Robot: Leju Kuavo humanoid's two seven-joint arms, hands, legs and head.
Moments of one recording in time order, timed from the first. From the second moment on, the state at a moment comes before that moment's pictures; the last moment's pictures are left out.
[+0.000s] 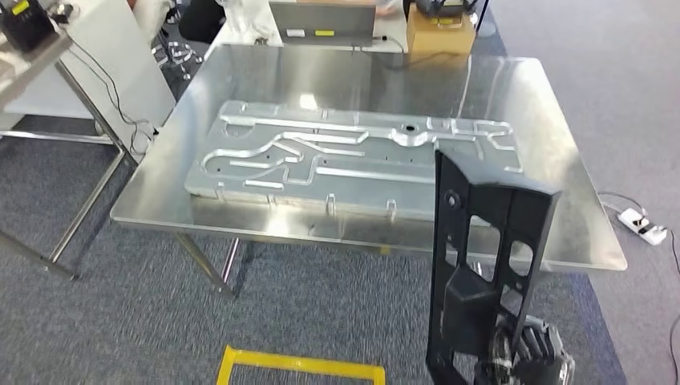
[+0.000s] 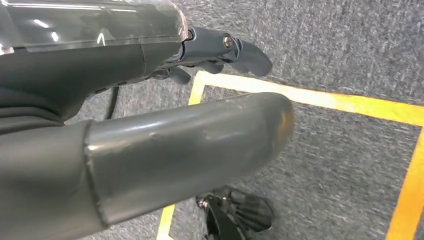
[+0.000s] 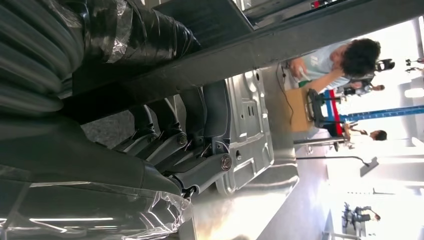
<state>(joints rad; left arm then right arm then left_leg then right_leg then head) -0.05 -0.17 1.35 -0.22 -1.16 0.06 -0.40 0.53 0.30 0.16 -1.87 0.16 -0.33 -0.54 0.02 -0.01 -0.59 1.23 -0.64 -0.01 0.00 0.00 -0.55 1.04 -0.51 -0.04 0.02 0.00</state>
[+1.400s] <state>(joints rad) -0.05 -0.15 1.37 -0.22 -1.19 0.03 -0.40 0.43 0.26 0.08 -1.90 0.48 -0.49 -0.39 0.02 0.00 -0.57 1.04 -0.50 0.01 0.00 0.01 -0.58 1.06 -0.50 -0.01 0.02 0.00</state>
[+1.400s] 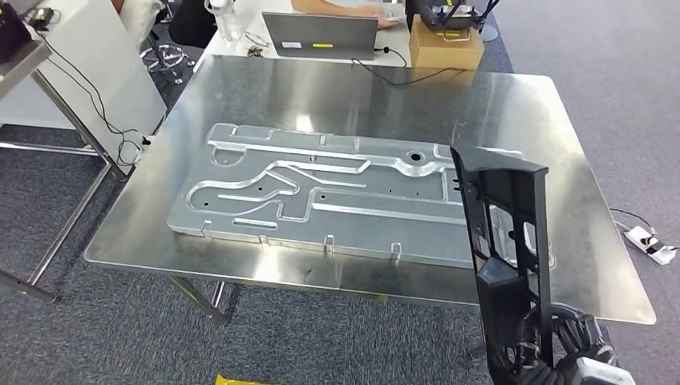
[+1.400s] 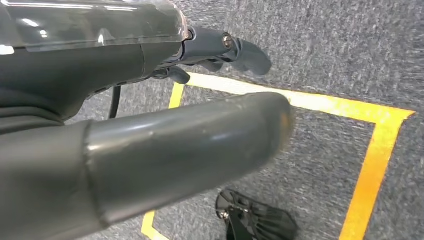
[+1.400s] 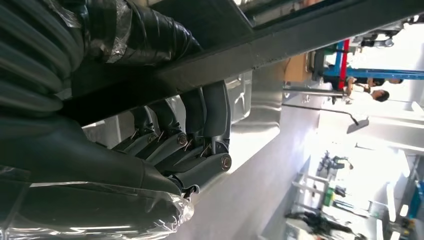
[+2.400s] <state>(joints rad) -0.08 -0.10 1.30 -0.22 -1.29 -0.02 -0.38 -0.36 0.00 0.32 -1.28 1.06 -0.26 0.17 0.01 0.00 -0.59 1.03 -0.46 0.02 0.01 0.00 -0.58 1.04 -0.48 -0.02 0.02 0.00</state>
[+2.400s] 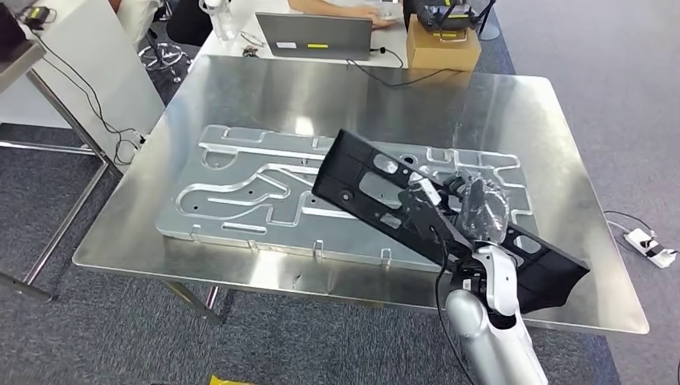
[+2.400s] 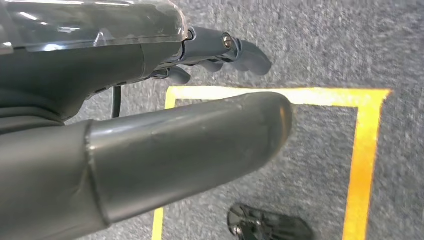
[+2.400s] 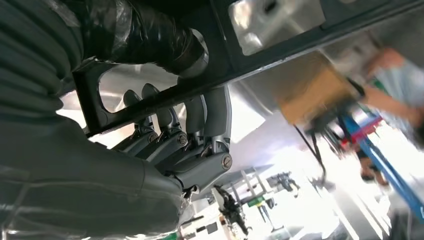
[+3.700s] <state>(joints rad) -0.07 -0.09 1.29 -0.22 -1.30 -0.02 -0.38 -0.62 -0.11 0.31 -0.88 1.24 -0.15 0.19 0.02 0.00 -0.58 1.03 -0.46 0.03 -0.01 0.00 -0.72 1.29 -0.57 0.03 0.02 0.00</state>
